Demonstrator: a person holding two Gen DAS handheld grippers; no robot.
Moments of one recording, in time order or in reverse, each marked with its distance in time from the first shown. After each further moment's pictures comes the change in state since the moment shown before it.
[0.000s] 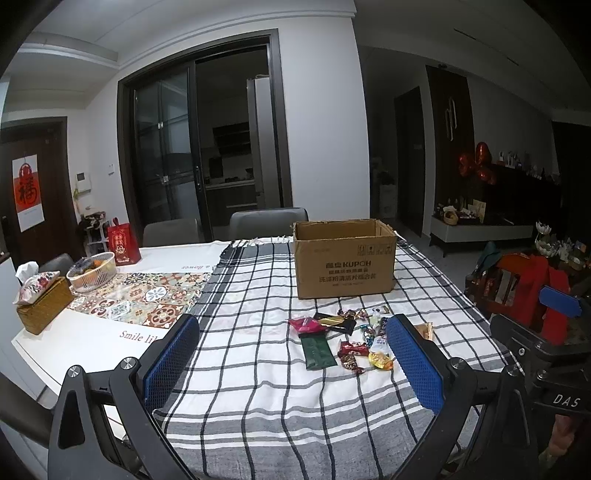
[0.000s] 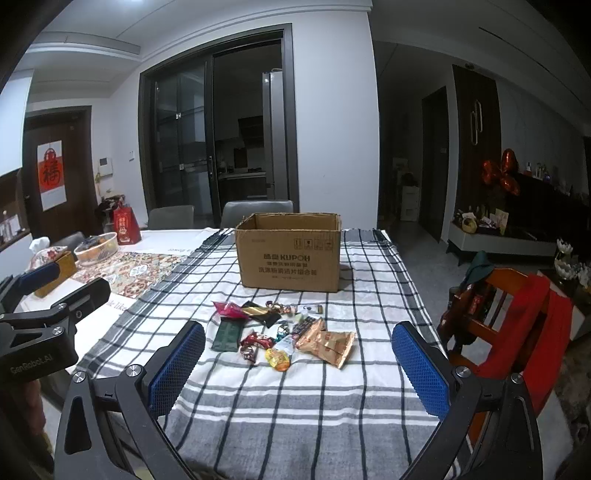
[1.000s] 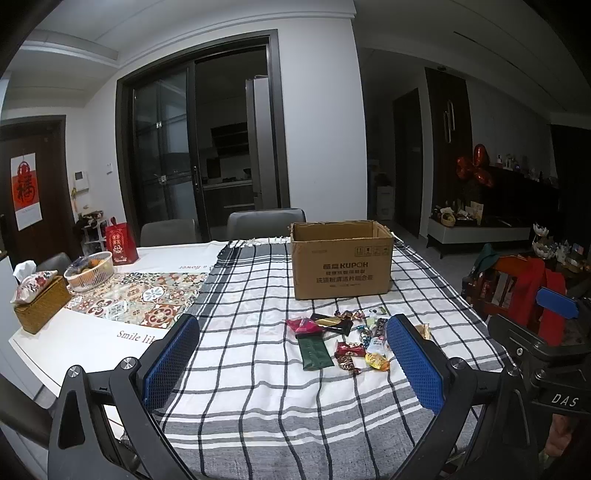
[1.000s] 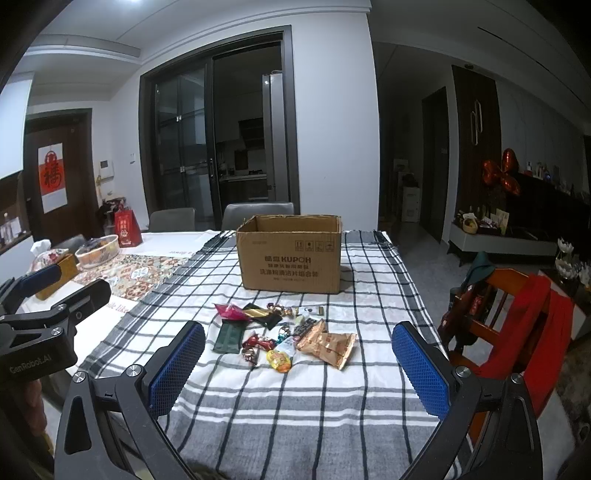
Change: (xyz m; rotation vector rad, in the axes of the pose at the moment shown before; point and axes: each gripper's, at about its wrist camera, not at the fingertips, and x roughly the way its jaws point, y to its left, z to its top) left arm -0.002 -0.002 0.004 -0.005 0.002 -0.012; right arm 0.001 0.002 0.000 0.001 -0.002 0.002
